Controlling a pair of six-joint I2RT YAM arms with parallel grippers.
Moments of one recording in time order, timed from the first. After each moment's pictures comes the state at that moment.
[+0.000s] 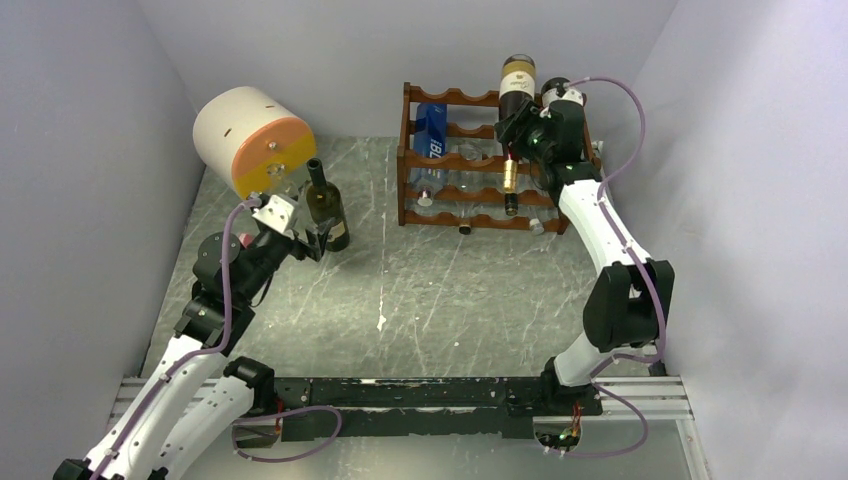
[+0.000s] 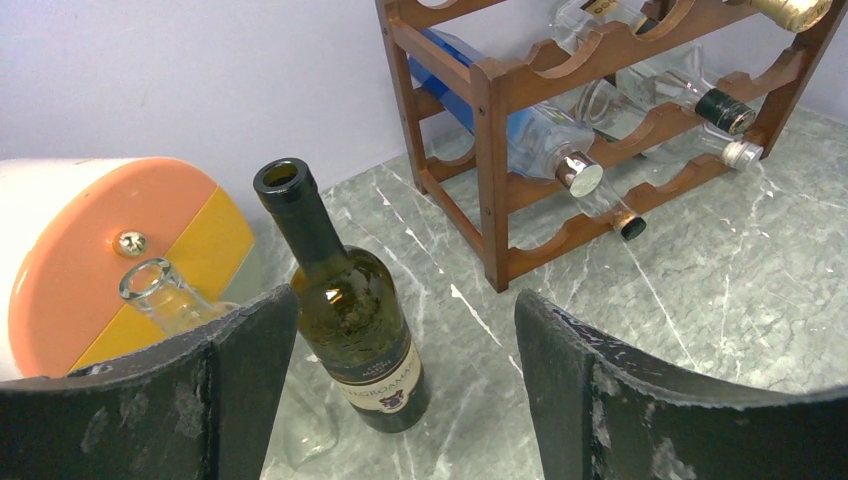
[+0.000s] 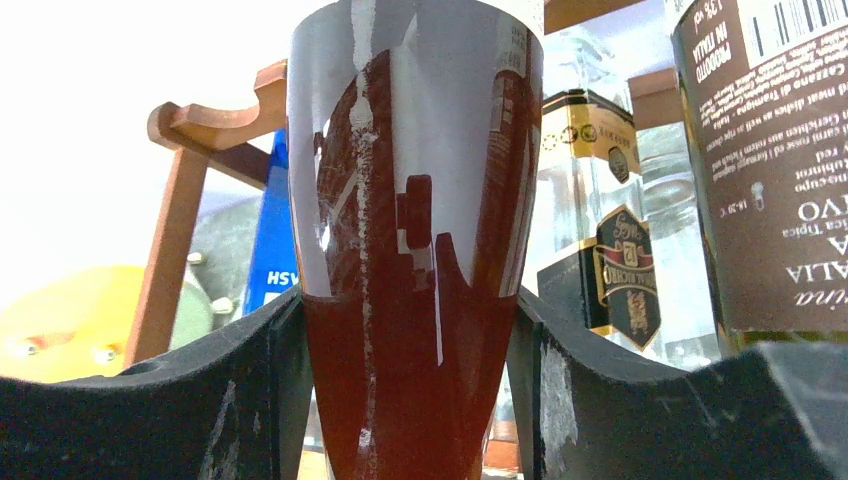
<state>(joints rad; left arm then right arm) -0.39 0.63 0.66 0.03 0.11 0.13 0.13 1.62 1.41 -0.08 -0.05 0.51</state>
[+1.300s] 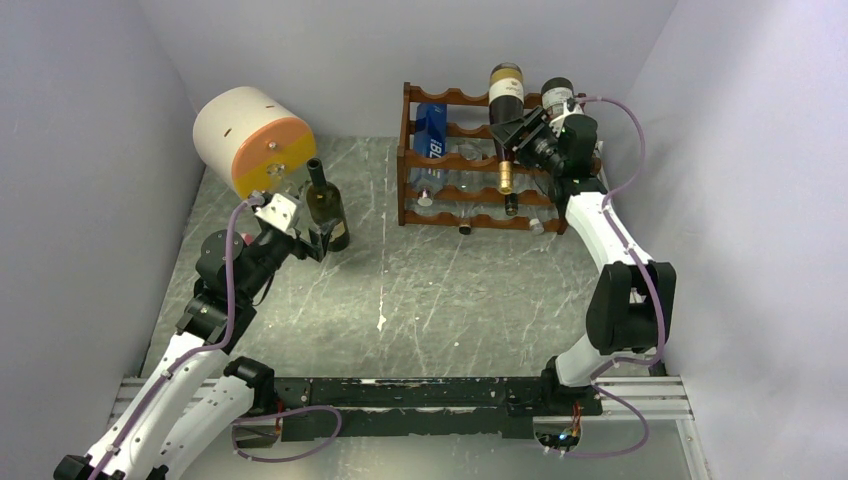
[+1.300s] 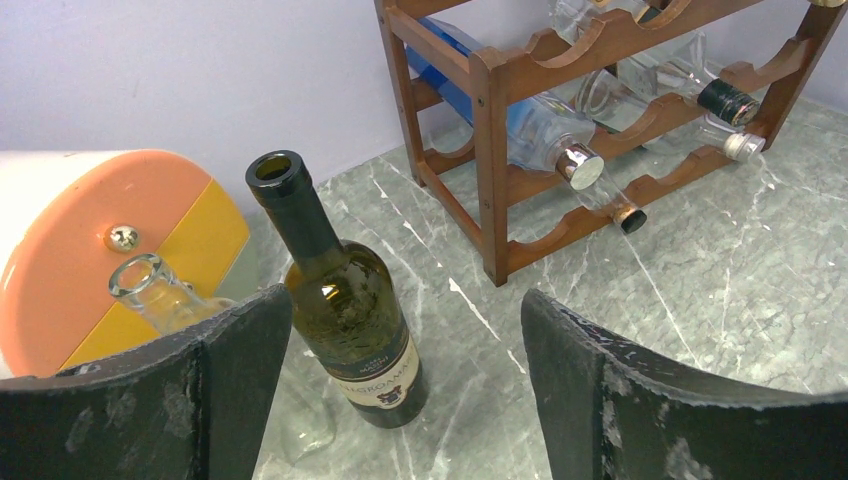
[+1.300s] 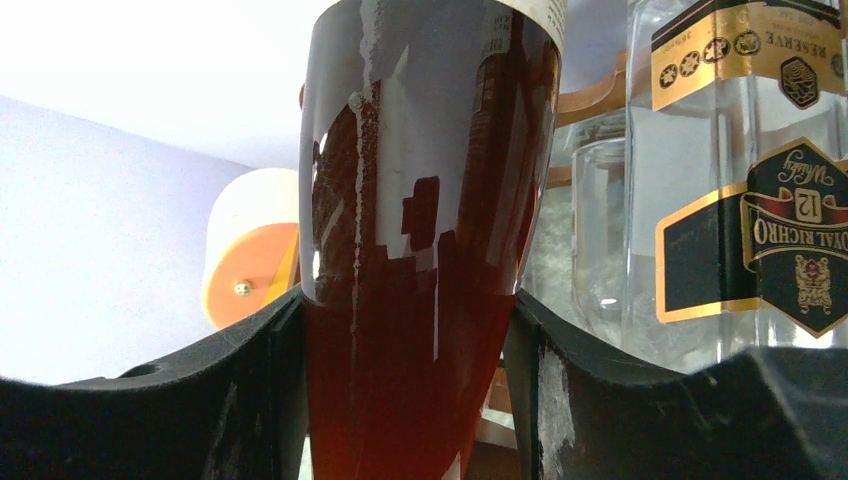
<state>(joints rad) -0.39 0.65 0.66 0.03 0.11 0.13 0.05 1.58 1.25 0.15 -0.38 0.82</state>
